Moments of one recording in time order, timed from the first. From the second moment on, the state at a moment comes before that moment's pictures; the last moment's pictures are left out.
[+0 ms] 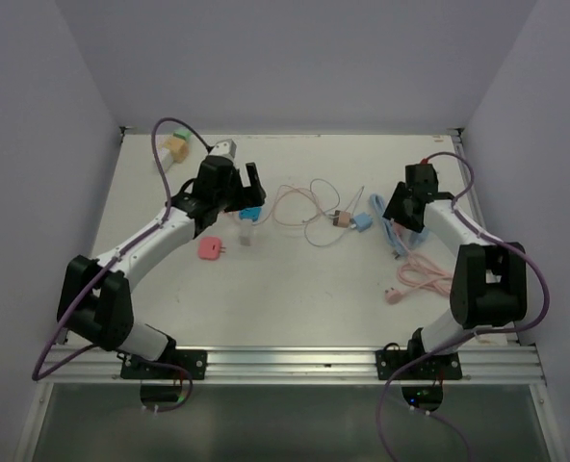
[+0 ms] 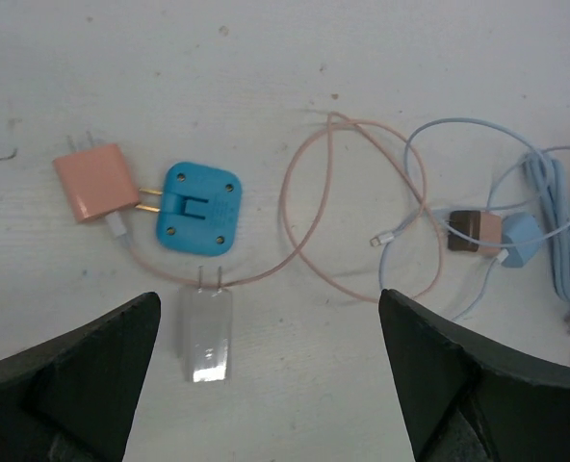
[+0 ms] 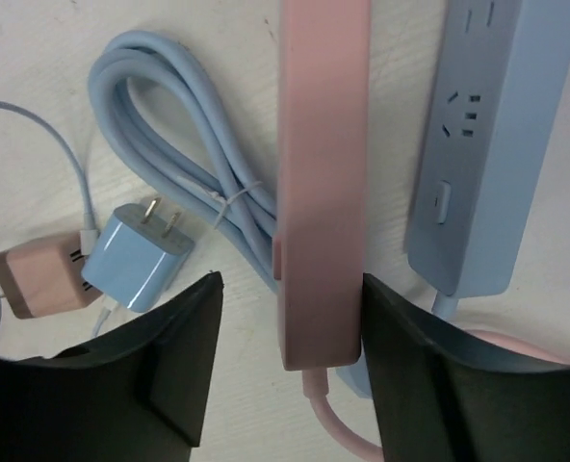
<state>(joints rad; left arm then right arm) -0.45 1.51 1.12 -0.22 -0.08 -0.52 0.05 1.59 1.03 -0.43 0.18 0.48</state>
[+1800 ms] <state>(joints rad) -0.13 1.74 1.43 -0.17 -0.30 -0.31 0.16 1.29 0.98 -0.36 -0.42 0.41</state>
